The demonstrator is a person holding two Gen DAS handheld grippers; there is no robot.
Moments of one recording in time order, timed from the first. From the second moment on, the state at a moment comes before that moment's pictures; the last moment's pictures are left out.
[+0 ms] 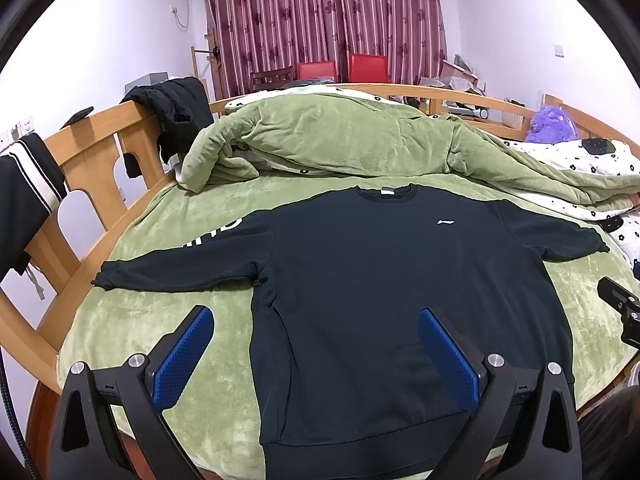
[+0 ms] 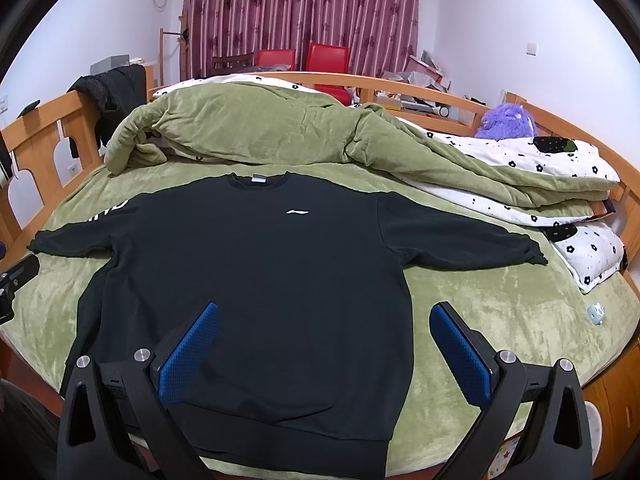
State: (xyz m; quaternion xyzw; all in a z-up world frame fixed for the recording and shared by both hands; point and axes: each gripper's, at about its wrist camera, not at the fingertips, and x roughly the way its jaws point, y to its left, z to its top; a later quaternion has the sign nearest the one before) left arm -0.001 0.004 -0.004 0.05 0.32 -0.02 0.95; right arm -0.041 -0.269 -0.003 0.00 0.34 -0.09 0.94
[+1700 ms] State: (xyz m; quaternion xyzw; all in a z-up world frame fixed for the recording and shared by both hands) left arm 0.000 0.035 -0.006 0.04 0.32 -0.01 0.94; right arm -0.046 -0.267 0.004 0.01 0.32 -0.10 0.94
